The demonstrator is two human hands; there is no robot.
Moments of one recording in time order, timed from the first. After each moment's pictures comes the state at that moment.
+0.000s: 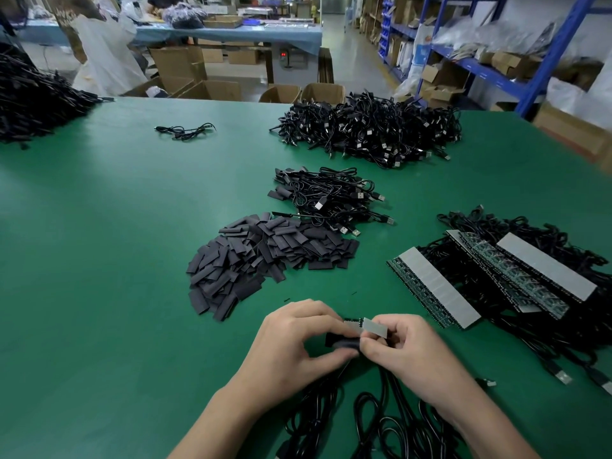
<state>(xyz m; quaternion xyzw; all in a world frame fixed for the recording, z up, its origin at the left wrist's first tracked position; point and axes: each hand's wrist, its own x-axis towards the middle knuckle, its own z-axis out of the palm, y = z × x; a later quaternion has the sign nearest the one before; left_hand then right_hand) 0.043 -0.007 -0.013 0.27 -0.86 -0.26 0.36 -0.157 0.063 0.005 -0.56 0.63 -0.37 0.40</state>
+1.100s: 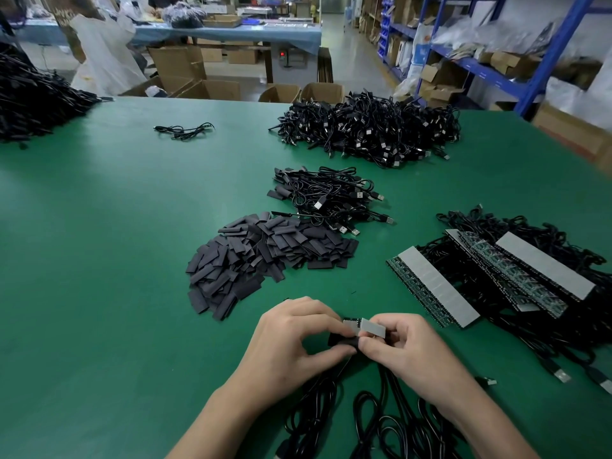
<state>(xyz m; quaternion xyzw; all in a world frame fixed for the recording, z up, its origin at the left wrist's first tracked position) 0.044 -0.007 -0.010 0.28 -0.86 -0.24 0.35 -0.157 0.064 0.007 -0.55 0.61 -0.37 0.44</state>
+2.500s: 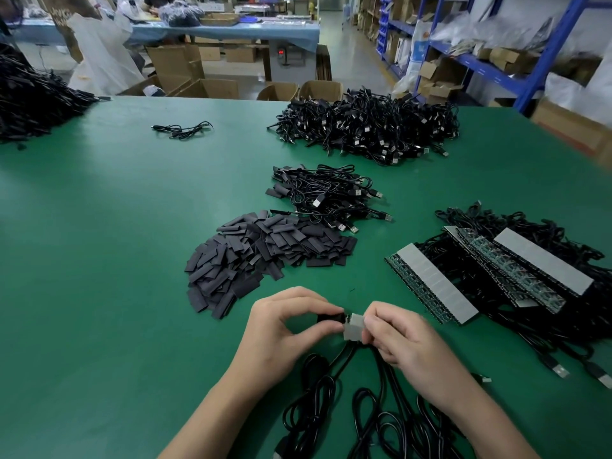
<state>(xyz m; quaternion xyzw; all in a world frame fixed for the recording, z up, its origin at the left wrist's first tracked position) 0.047 -0.010 -0.002 0.32 -0.77 -0.35 0.42 -0.155 0.069 0.018 -0.59 0.58 -0.39 0.40</state>
